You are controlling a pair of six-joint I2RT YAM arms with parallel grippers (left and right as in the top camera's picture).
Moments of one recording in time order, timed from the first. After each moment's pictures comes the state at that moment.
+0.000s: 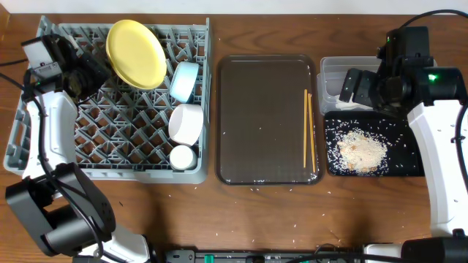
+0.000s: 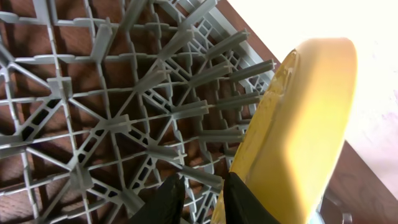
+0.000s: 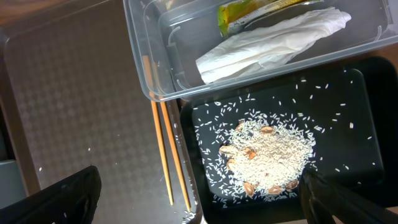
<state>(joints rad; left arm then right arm) 0.38 1.76 1.40 -0.48 0.41 -0.46 0.04 1.55 1.55 -1.14 0.00 0.35</state>
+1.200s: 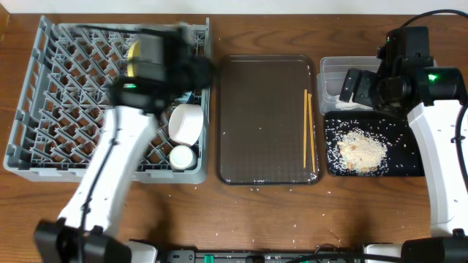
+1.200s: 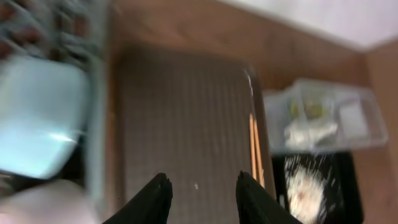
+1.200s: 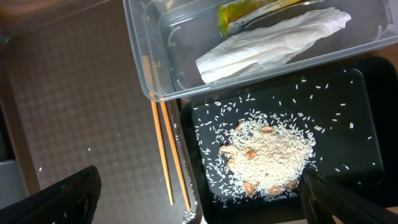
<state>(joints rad) -0.28 1.55 1.41 -0.64 0.28 -0.45 0.04 1.55 1.55 -1.14 0.00 0.35</state>
